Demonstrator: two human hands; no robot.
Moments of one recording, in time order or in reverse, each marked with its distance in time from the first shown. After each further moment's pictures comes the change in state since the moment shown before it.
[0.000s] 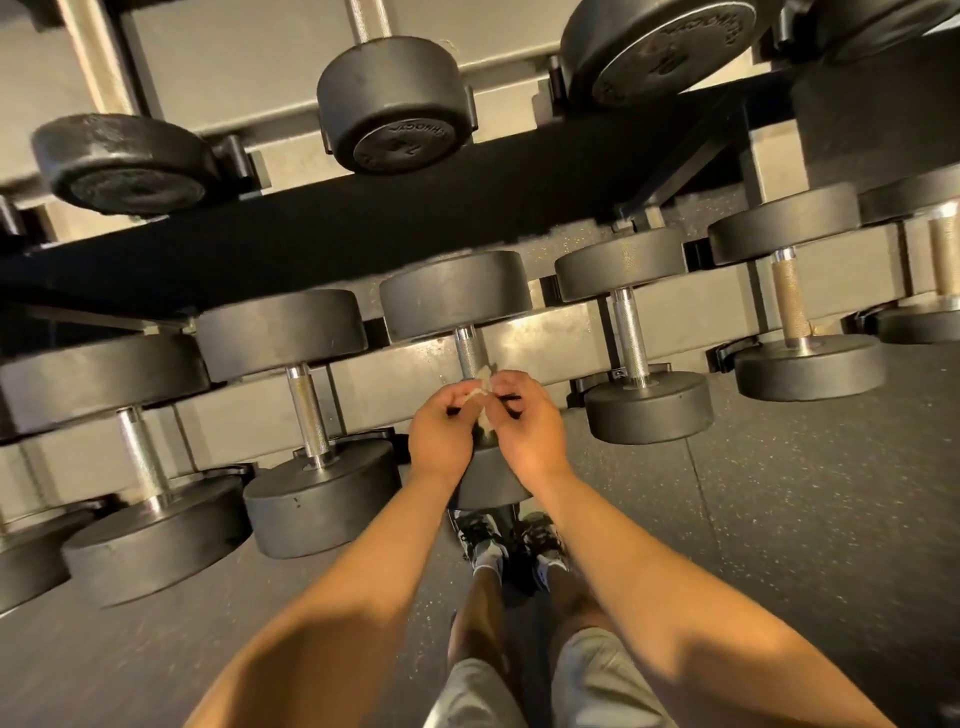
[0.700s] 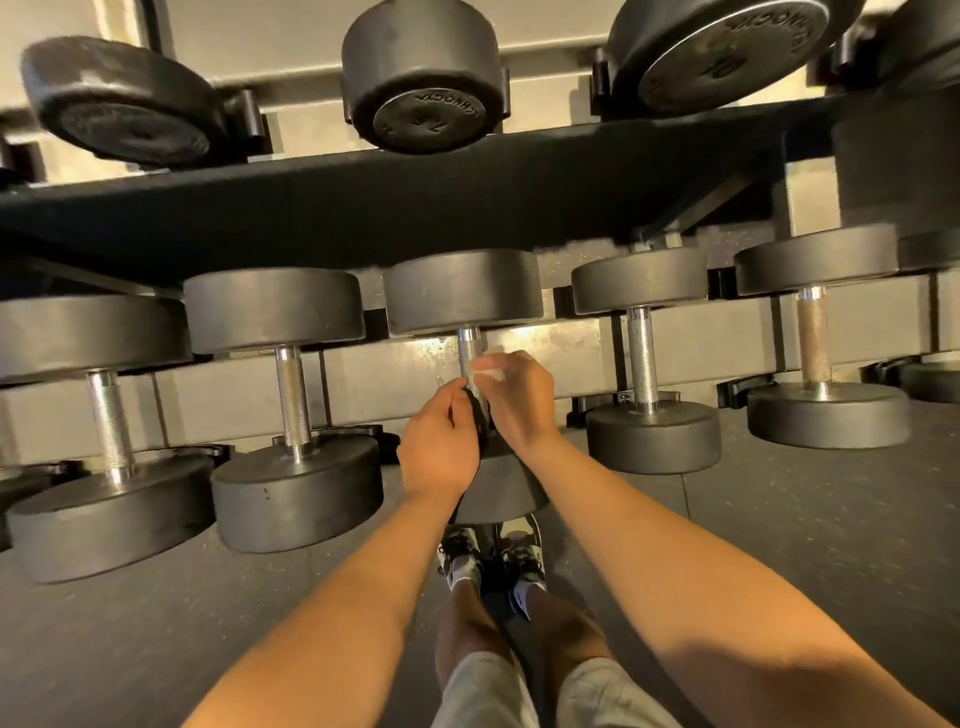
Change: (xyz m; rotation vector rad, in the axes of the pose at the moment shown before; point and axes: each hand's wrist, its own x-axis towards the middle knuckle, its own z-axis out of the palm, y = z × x) left_hand -0.011 0.002 0.013 0.315 0.187 0.076; right_hand 0.058 -0.011 0.012 -0.125 -0.084 -0.083
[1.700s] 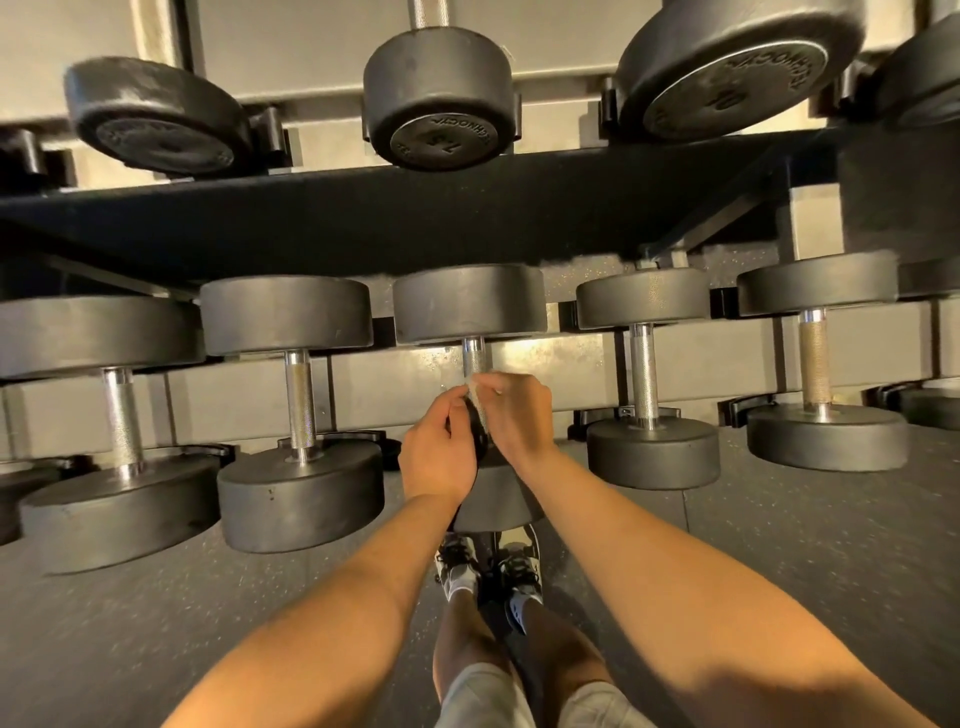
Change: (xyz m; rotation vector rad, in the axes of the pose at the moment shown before) left_hand -0.004 0.003 -0.001 -0.094 0.023 -0.082; right_hand -0.010 -0.008 -0.003 -0.161 -0.072 -0.015
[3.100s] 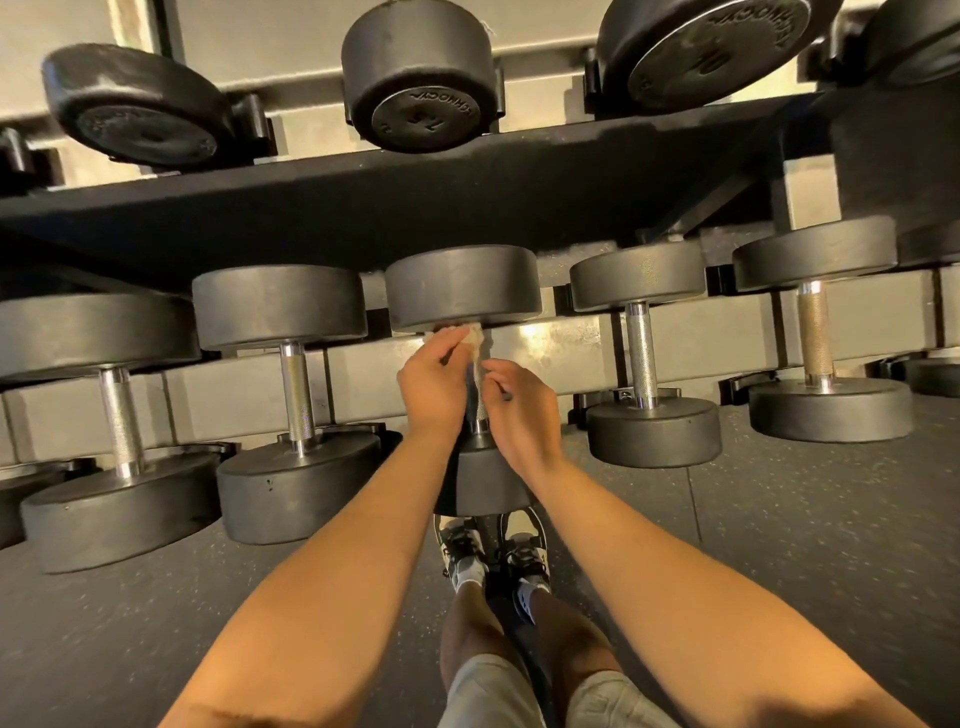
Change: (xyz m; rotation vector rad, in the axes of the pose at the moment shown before) left_hand 0.051 0.017 0.012 -0.319 0.060 0.137; right_hand -0.018 0.026 0.005 0.066 0.085 -0.035
